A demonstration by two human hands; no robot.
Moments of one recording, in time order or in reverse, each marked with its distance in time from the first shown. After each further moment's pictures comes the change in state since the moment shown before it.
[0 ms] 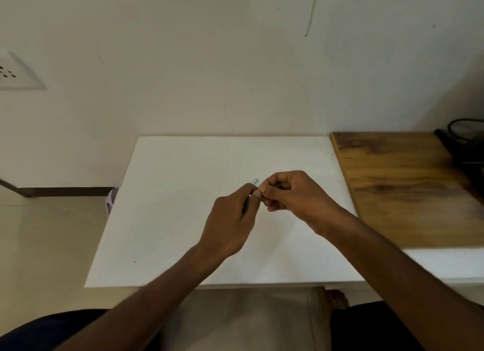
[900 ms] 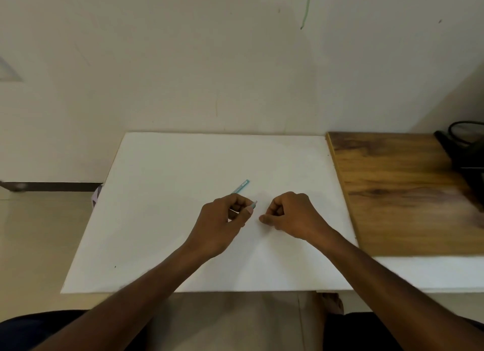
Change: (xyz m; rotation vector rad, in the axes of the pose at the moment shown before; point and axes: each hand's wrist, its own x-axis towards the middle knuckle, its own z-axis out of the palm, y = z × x) left_hand 0.017 -0.033 0.016 -0.093 -0.072 -0.231; right_hand 0.027 0.062 -0.012 -0.689 0.045 0.140
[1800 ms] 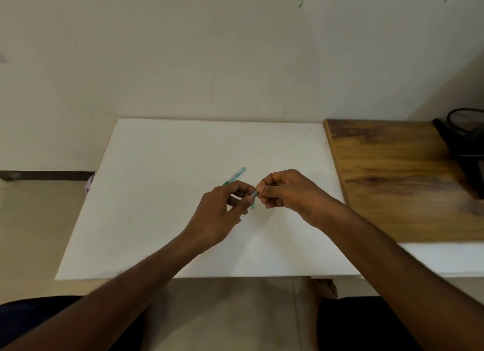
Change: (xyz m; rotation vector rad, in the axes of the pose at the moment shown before) left_hand 0.001 -0.002 0.010 -0.091 -0.069 0.038; right_hand -0.006 -0.010 -0.023 0.650 -0.173 0.038
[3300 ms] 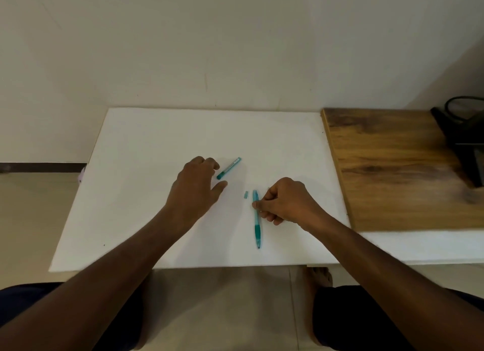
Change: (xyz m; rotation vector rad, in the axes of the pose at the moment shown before) left_hand 0.024 -0.009 -0.030 0.686 0.182 0.019; right_hand 0.006 0.037 0.018 -0.474 0.142 0.173
